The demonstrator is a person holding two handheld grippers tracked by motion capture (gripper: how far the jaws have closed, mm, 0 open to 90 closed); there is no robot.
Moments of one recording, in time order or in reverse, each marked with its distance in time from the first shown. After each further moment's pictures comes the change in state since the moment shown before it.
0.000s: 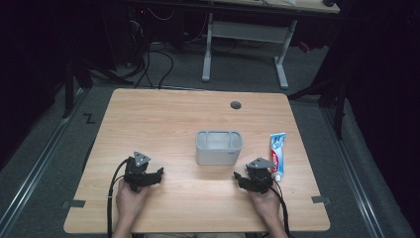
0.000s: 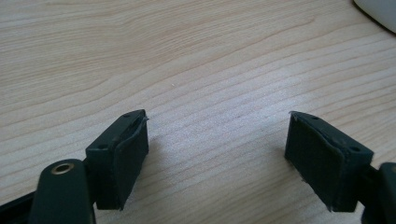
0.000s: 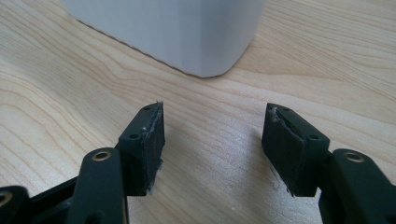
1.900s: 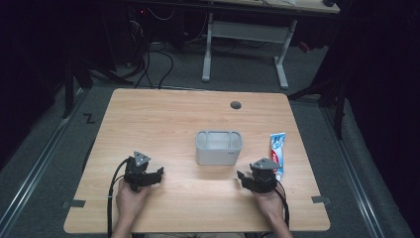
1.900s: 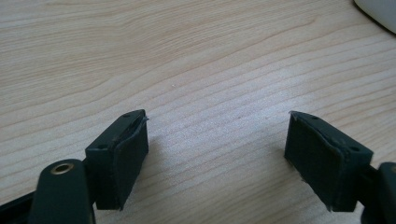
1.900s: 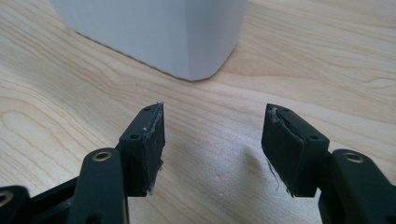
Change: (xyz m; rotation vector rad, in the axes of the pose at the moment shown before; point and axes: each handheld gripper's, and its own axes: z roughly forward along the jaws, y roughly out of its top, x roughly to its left) left arm 0.000 0.001 0.000 0.000 0.000 -0.001; right arm -0.002 0.001 -0.015 -0.034 -0.030 0.028
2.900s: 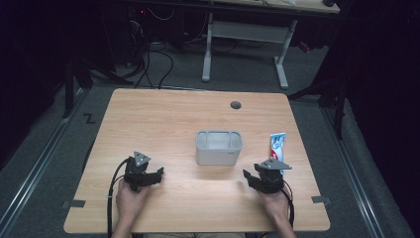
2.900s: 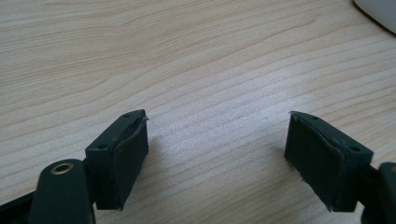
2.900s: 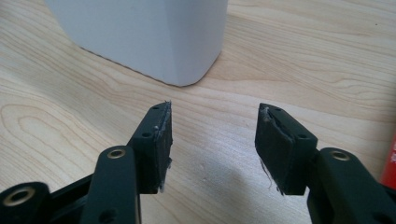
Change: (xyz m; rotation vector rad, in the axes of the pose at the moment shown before) left arm 0.000 0.000 0.000 0.001 -0.001 0.001; right arm -0.010 0.000 -0.019 -0.027 0.001 0.029
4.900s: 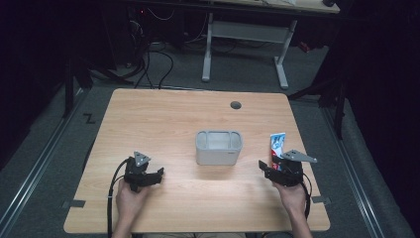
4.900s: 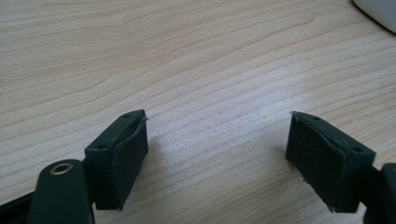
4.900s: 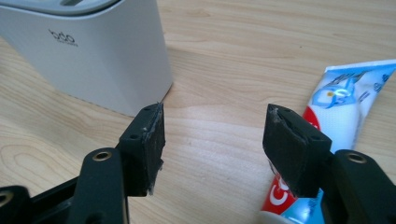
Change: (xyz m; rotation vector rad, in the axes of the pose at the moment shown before) left arm 0.000 0.000 0.000 0.000 -0.001 0.003; right arm -0.041 0.017 -0.035 -0.057 -0.025 0.109
